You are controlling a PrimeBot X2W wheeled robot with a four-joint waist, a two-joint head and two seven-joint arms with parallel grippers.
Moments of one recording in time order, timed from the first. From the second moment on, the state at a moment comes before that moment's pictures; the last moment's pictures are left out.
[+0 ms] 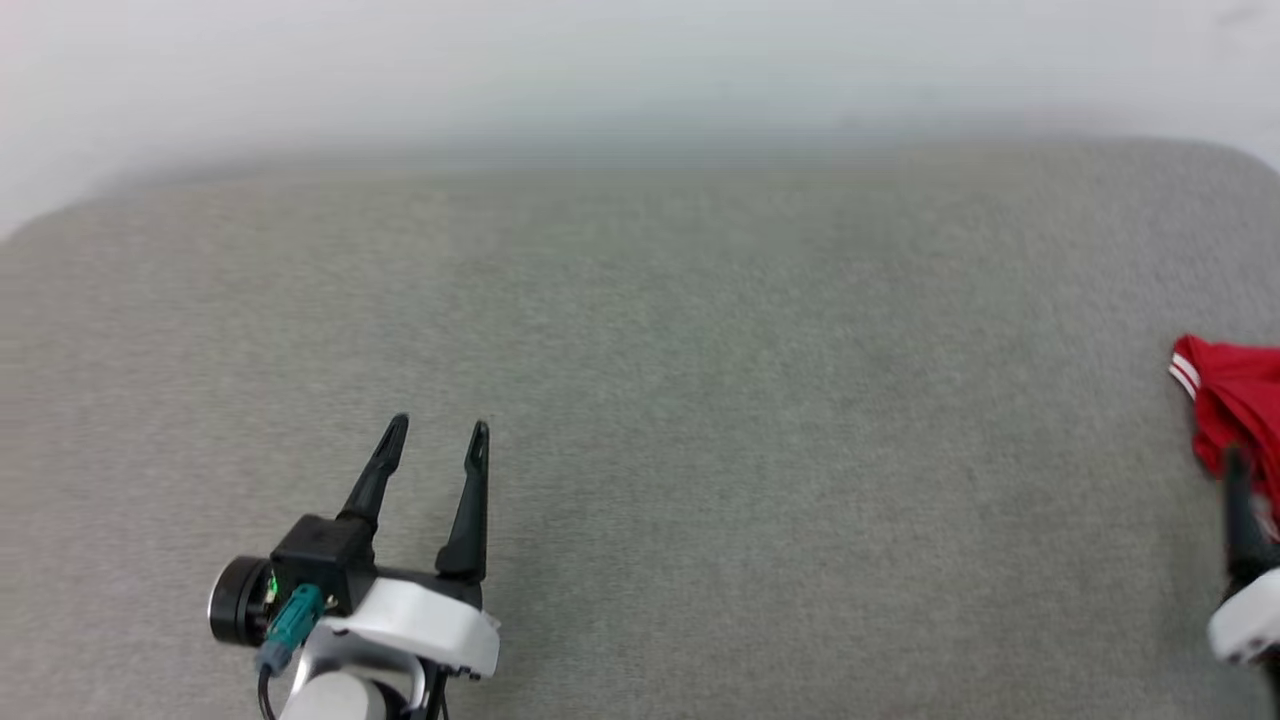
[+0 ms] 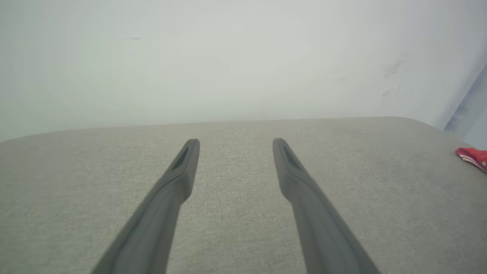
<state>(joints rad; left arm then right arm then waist) -0.12 0.16 -0.21 0.11 -0.24 0.00 -0.26 -0.24 -0.40 -0.12 0.58 0.37 0.13 -0.26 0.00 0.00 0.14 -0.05</state>
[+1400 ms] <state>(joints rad) 0.02 0.18 -0.16 0.22 -0.26 0.02 -0.26 0.21 -0.06 -0.08 -0.22 0.15 0.13 0.06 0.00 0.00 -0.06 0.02</state>
